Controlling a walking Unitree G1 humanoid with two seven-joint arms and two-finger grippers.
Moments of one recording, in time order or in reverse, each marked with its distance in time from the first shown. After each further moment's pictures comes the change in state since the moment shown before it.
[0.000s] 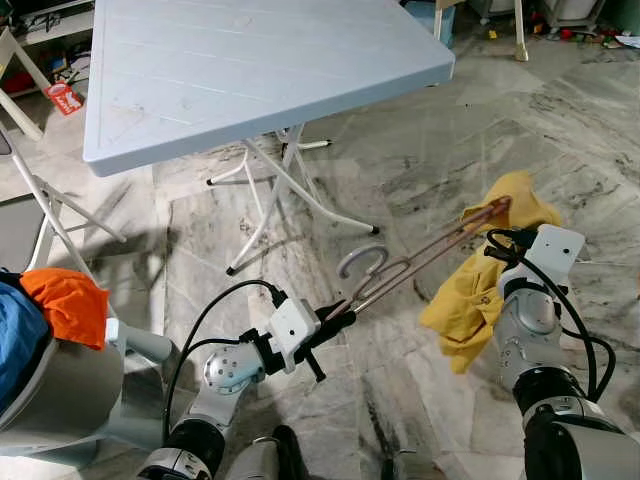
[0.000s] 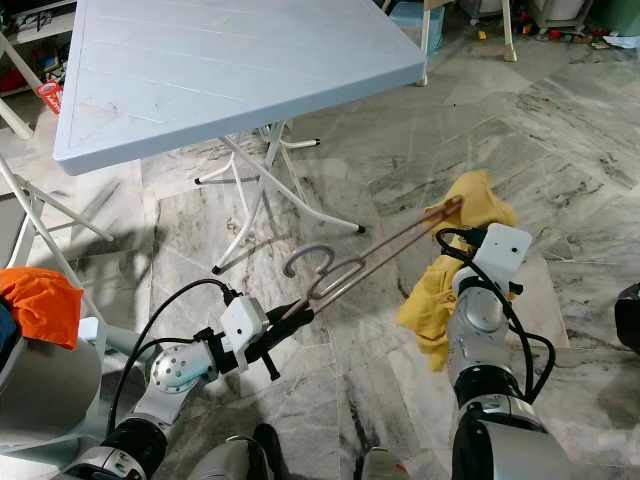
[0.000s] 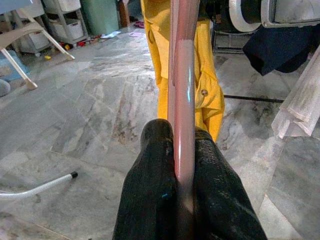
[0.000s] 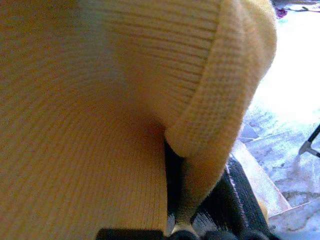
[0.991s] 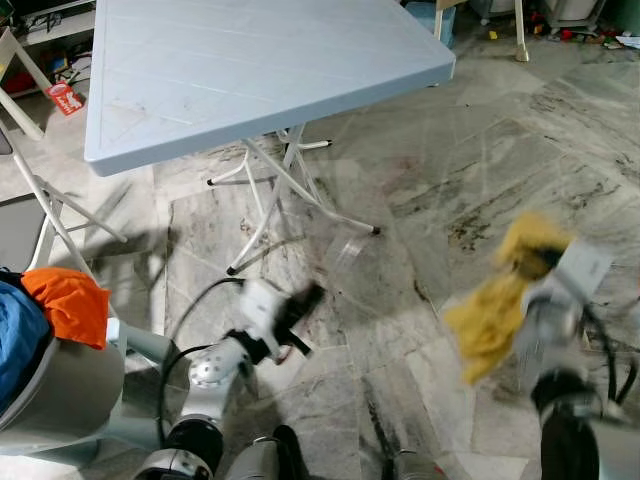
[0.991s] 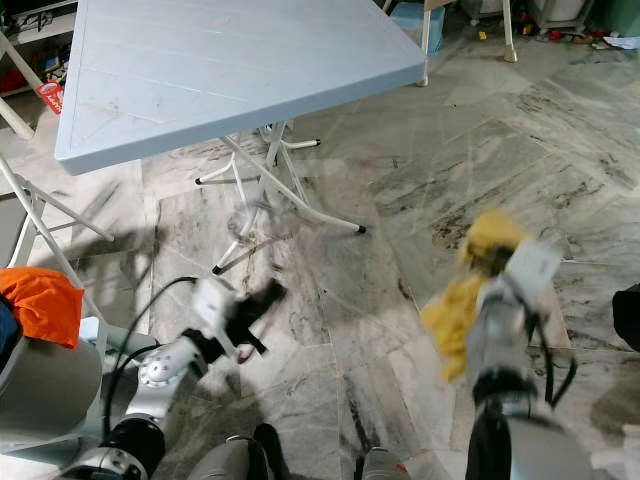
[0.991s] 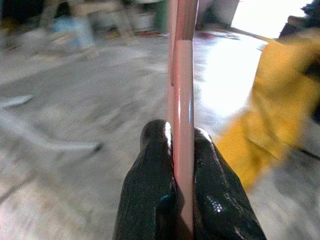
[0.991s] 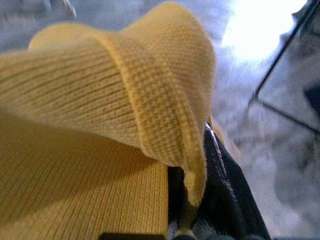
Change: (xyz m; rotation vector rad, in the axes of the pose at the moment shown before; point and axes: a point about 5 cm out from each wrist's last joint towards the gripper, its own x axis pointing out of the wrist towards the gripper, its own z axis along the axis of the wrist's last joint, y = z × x) left arm -0.018 0.028 -0.015 -0.307 -0.003 0.365; right arm -0.011 -0.038 -0.033 -0.018 0.198 -0.207
